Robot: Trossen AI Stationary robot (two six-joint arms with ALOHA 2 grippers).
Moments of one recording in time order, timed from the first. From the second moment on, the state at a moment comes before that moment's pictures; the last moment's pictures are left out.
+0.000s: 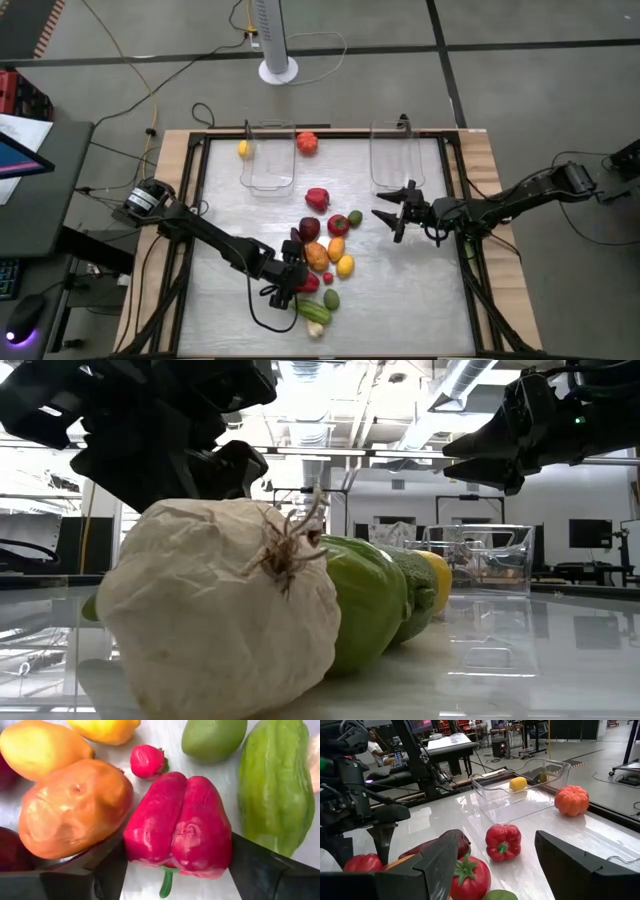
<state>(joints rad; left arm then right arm) -0.42 1.75 1.04 -0.28 -0.17 -0.16 0.17 0.92 0.19 0.63 0.50 0.24</state>
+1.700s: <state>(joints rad) -0.15 1.46 1.20 -0.84 -0.47 -0.37 0.17 0.92 0.19 0.62 0.50 0.25</state>
